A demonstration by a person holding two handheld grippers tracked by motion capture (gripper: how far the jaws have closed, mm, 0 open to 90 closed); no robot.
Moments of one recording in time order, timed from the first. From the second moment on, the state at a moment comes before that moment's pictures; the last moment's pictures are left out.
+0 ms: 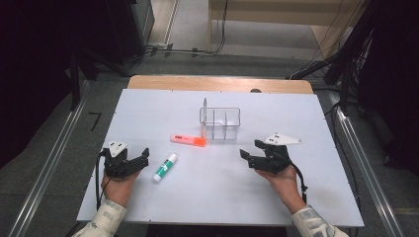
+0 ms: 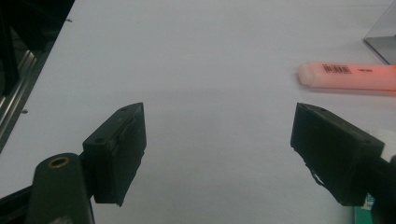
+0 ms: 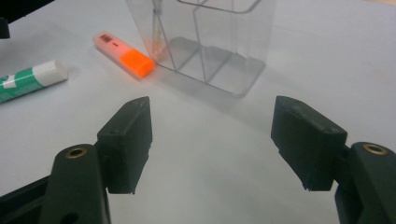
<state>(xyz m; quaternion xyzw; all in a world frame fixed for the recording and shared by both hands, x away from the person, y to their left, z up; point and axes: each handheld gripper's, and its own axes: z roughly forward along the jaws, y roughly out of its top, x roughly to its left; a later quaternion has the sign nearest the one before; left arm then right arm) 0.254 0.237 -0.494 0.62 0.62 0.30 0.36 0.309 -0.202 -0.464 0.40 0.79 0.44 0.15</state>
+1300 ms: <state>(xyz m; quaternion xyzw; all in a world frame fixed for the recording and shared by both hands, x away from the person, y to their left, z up) 0.255 0.235 -0.493 0.63 0.62 0.30 0.36 0.293 -0.295 -0.478 0.49 0.75 0.40 0.19</state>
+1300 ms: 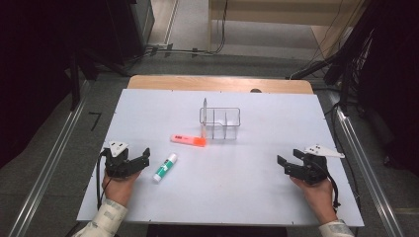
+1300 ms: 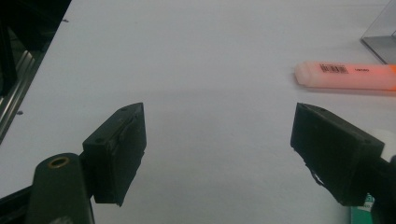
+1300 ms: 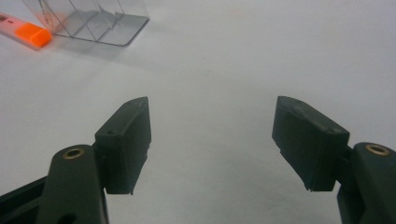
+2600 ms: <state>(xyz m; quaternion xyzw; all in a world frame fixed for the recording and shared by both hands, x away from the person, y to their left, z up) 0.271 0.231 -0.493 0.64 0.60 0.30 0.37 0.292 -0.296 -0.477 0.50 0.74 0.41 0.18</state>
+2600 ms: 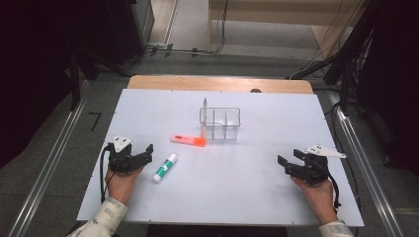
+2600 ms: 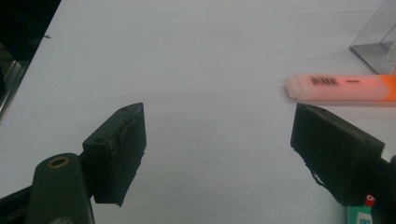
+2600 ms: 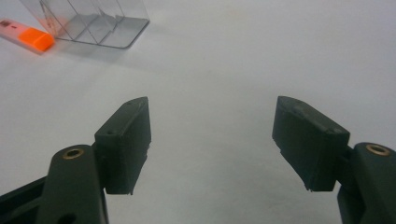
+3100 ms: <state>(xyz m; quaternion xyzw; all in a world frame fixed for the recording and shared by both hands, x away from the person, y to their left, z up) 0.290 0.218 -0.490 0.68 0.57 0.27 0.38 0.294 -0.294 -0.478 0.50 0.74 0.41 0.18</state>
